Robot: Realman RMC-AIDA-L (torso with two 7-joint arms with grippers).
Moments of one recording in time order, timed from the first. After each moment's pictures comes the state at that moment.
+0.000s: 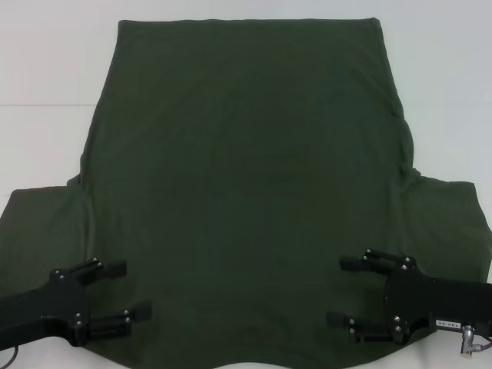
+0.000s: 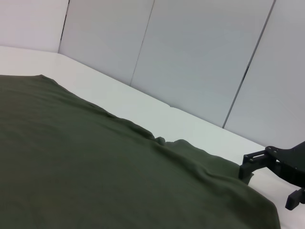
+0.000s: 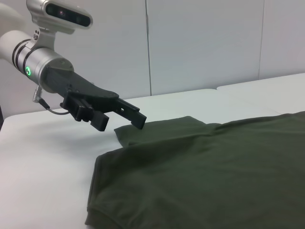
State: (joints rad) left arm -0.33 -2.09 0.46 0.64 2.12 1.70 -1.24; right arm 0.43 2.10 -0.73 -0.50 -1.99 -1.53 0.94
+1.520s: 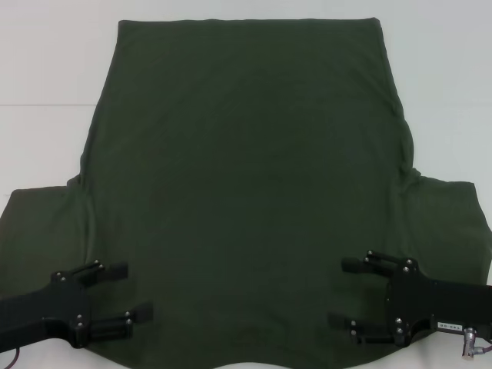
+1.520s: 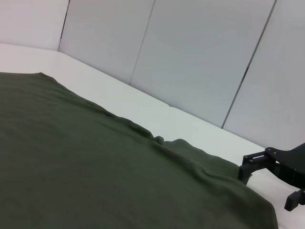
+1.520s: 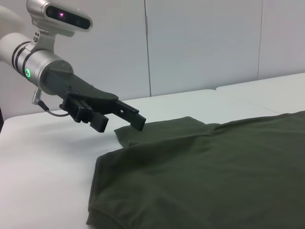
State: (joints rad) left arm -0.33 -2.09 0.46 0.64 2.12 1.71 -1.25; right arm 0.42 2.10 -0.73 -0.50 -1.99 -1.53 0.94
